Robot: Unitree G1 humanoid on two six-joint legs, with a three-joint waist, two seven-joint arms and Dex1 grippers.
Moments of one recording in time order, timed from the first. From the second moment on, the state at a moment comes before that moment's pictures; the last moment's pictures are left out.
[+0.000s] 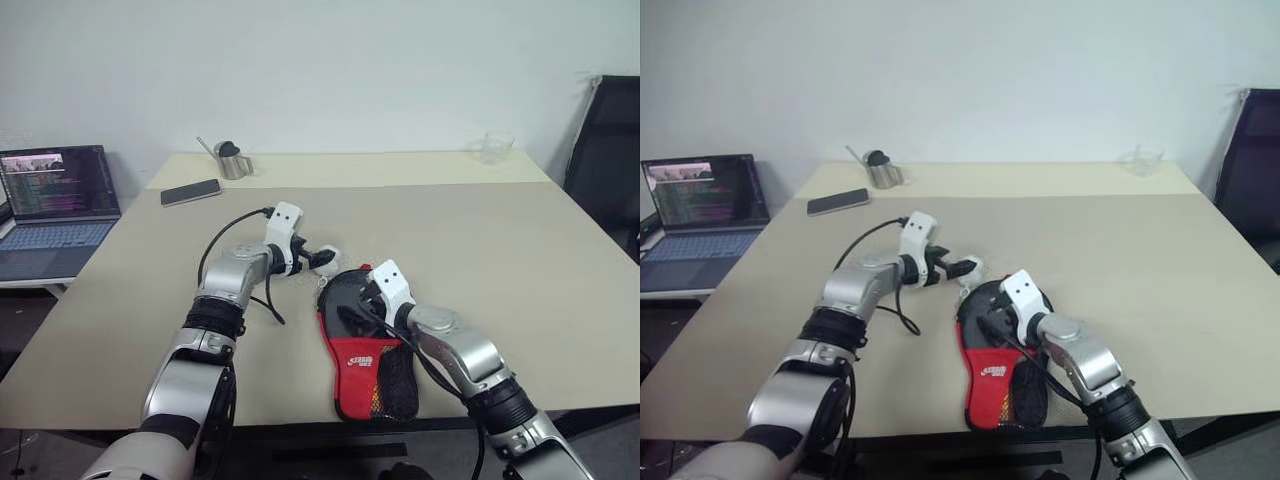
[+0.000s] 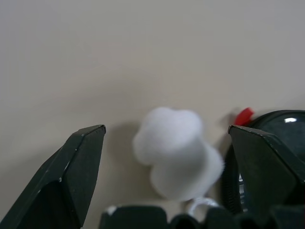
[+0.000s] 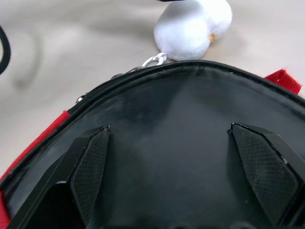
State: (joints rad) left arm -0.95 0.34 -0.05 0.64 -0.18 0.57 -0.64; right arm -0.53 -0.22 0.33 0.05 0.21 0.65 0.38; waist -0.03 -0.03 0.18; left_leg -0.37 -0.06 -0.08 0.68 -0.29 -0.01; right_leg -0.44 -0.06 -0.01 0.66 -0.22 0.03
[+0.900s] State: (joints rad) left arm -1.01 0.23 -0.03 0.94 -0.09 0.47 -0.50; right arm -0.50 -0.18 0.29 0.04 0.14 0.70 0.41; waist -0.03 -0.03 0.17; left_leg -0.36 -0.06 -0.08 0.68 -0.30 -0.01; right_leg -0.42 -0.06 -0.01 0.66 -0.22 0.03
